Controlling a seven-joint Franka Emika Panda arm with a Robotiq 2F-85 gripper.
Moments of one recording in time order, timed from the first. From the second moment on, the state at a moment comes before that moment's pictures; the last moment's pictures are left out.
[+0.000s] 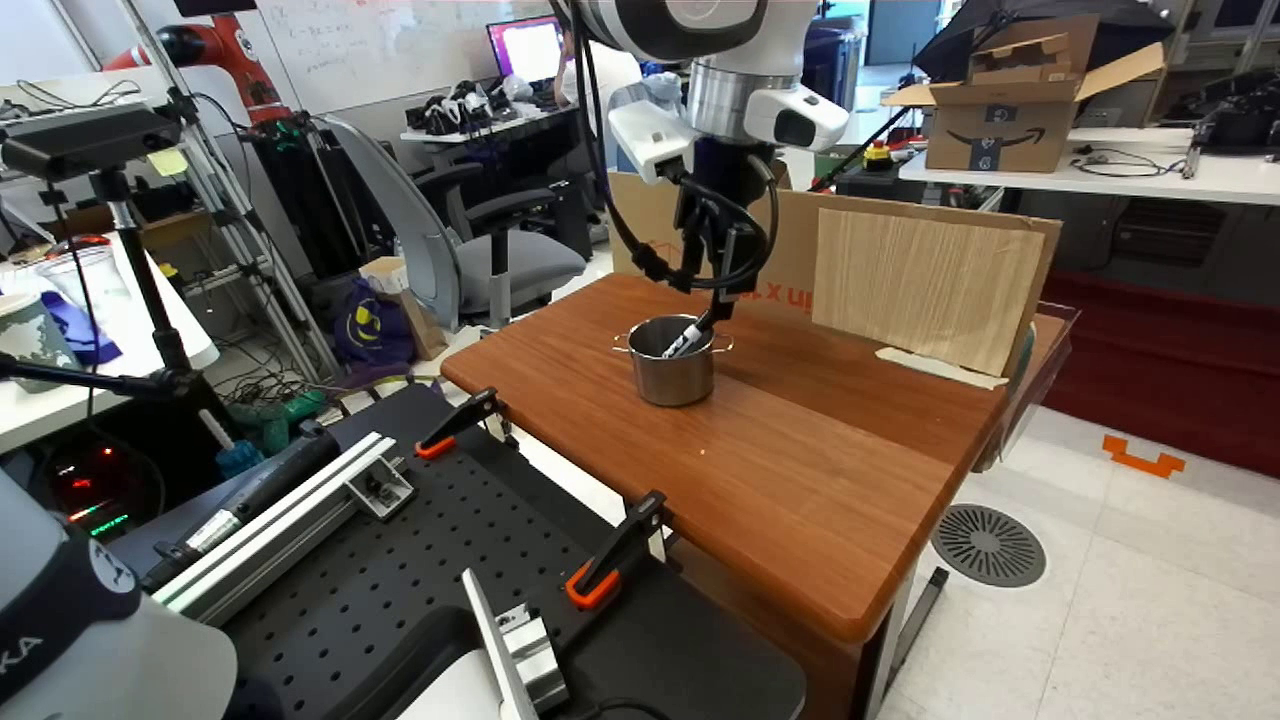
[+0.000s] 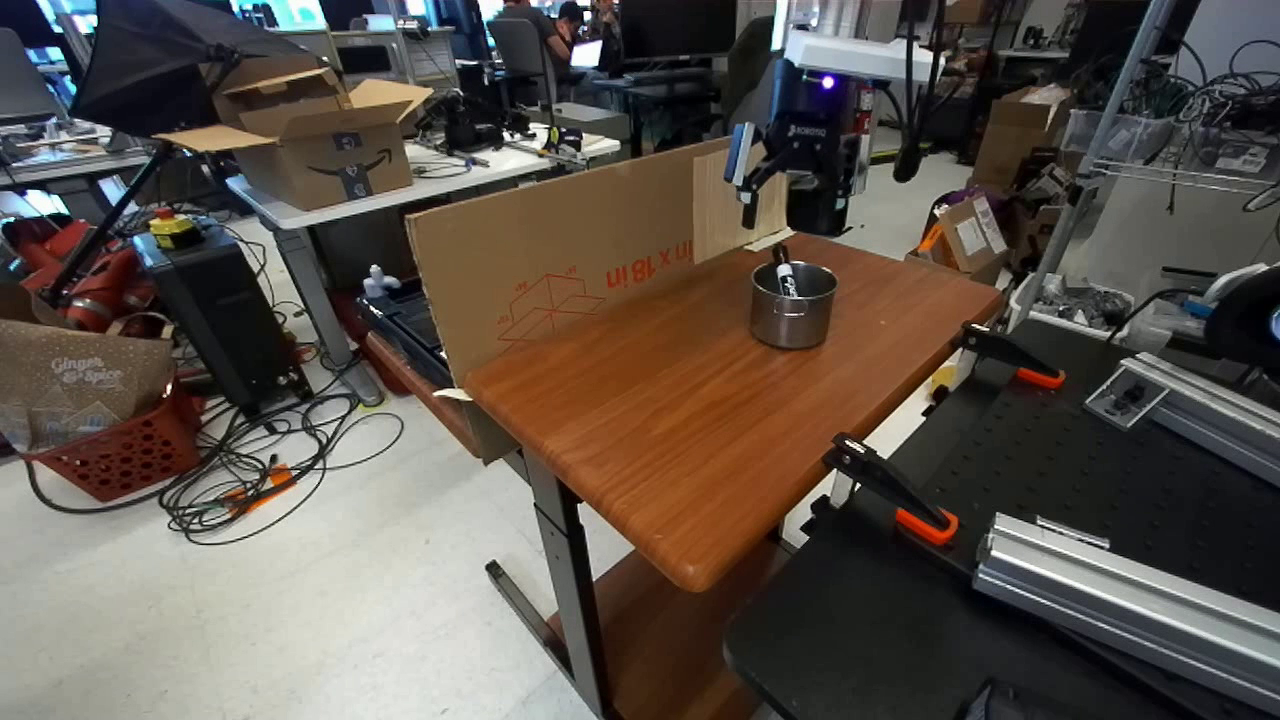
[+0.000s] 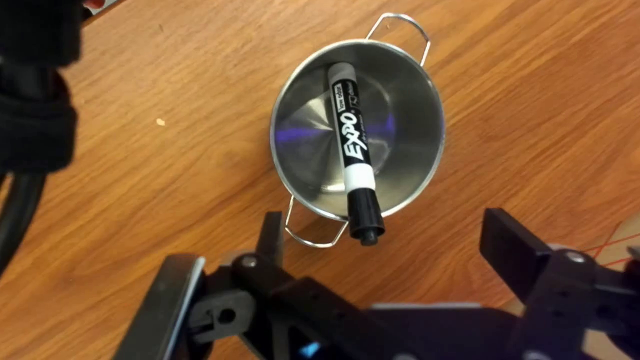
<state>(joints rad) -0.07 0.36 -0.03 -2.11 0.27 2.34 0.21</state>
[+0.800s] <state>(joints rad) -0.07 0.43 -0.01 -2.05 0.29 2.34 0.22</state>
